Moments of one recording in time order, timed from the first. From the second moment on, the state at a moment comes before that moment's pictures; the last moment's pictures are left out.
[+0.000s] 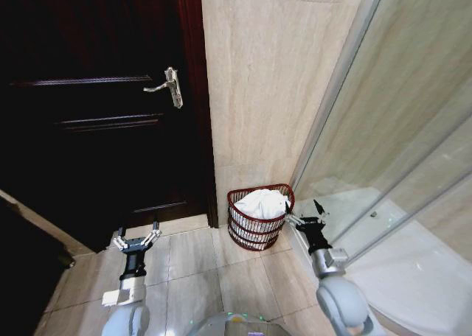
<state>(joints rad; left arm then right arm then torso) 1.69 -1.57 -0.82 -1.97 -0.30 -0.50 0.14 -1.61 1.28 0.45 2.20 0.09 -0.01 0.23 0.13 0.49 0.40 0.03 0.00</state>
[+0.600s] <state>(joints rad) 1.73 -1.58 -0.83 -1.99 -0.30 -0.52 0.13 -1.64 1.29 0.48 2.22 0.10 -0.02 0.25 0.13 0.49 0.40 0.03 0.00</state>
